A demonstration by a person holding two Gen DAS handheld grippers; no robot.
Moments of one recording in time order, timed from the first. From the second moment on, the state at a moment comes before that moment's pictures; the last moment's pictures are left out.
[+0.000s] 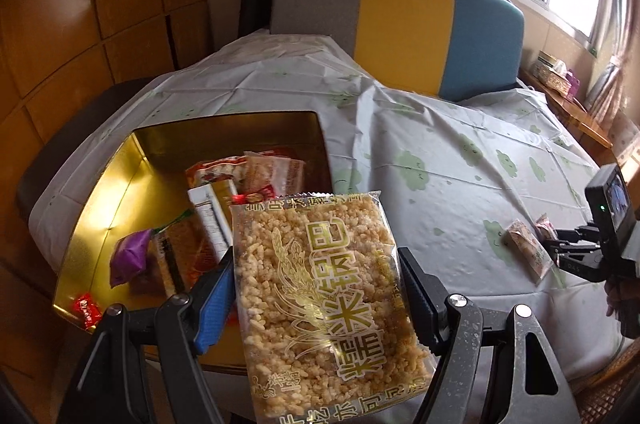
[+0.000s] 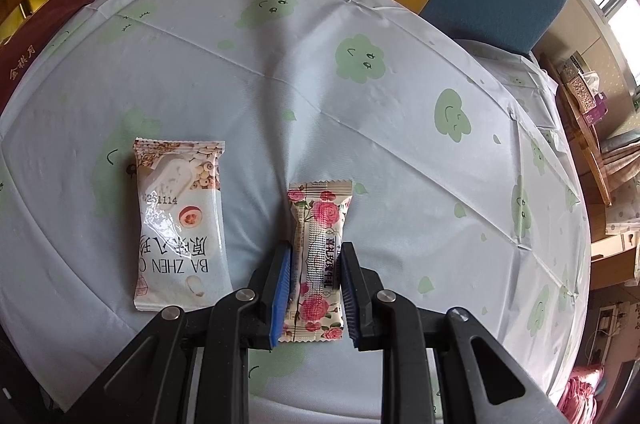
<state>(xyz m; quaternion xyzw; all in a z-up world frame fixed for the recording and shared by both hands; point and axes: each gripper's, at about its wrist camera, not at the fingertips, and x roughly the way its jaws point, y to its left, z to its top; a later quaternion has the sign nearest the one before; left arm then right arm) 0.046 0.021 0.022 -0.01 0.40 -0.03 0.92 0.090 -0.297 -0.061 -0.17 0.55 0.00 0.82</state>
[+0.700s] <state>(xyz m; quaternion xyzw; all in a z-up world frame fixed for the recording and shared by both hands) 0.046 0.160 0.000 -0.15 0.44 0.10 0.88 0.090 -0.295 -0.060 -0.17 0.55 0.00 0.82</state>
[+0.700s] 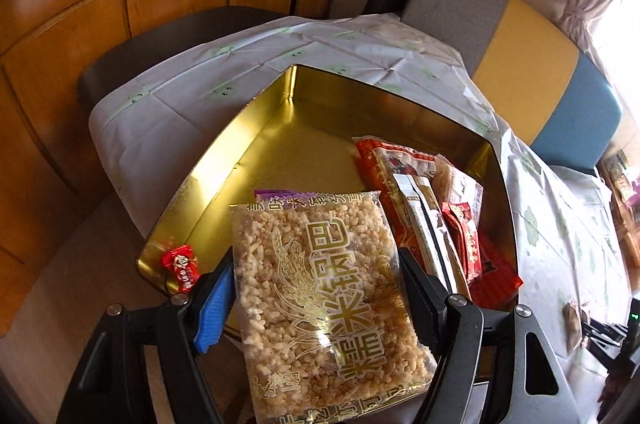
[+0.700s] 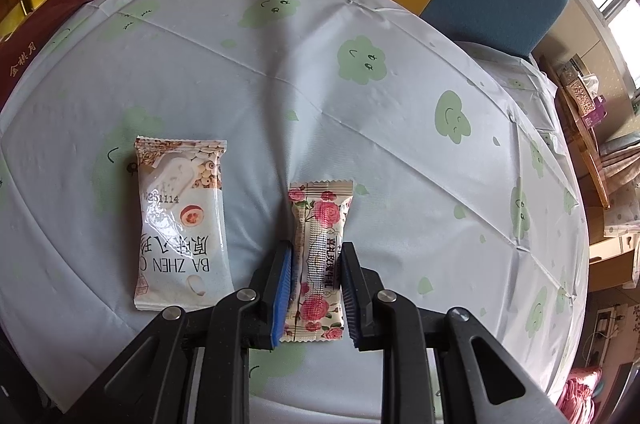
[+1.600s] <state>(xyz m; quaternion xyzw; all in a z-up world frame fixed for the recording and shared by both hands) 0.061 0.127 -0.024 -0.02 0.42 0.15 0.89 0.089 -0.292 -0.060 -0.18 0.55 0.00 0.82</state>
